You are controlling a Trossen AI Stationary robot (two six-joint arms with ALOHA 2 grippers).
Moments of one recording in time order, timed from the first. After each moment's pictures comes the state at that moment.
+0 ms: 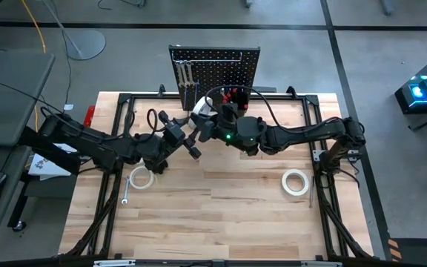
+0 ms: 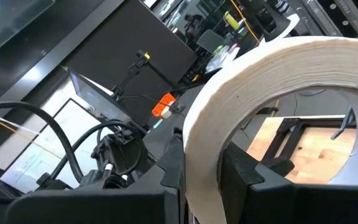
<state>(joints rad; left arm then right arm) -0.22 1.30 0.94 0.43 -1.01 0.29 0.12 1.73 1.57 0.19 0.59 0.83</state>
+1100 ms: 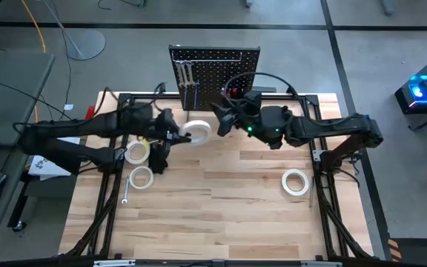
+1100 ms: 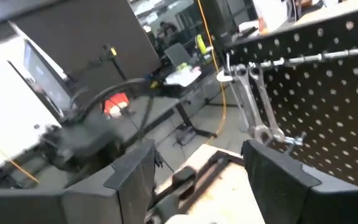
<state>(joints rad) 0.20 1.03 0.91 -0.29 0.19 -0.16 0.12 1.54 1.57 -0.07 0.73 0.51</state>
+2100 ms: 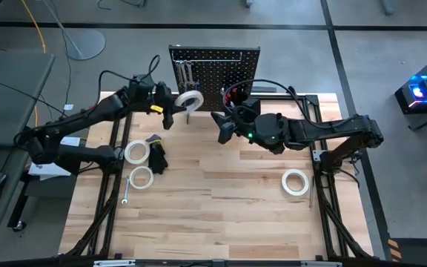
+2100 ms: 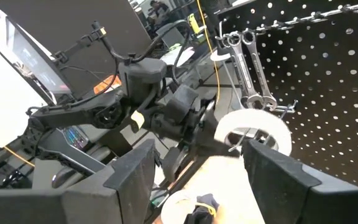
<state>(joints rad) 0.64 1.12 0.91 -0.28 0.28 0.21 0.15 1.54 1.57 -0.21 0.75 0.63</state>
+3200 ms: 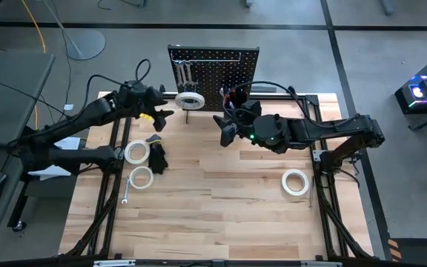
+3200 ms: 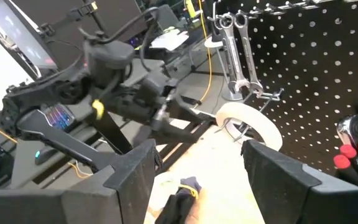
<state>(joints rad) 0.59 0.96 0.91 -0.56 0.02 0.06 0.15 1.53 1.57 -0.32 0.73 0.62</state>
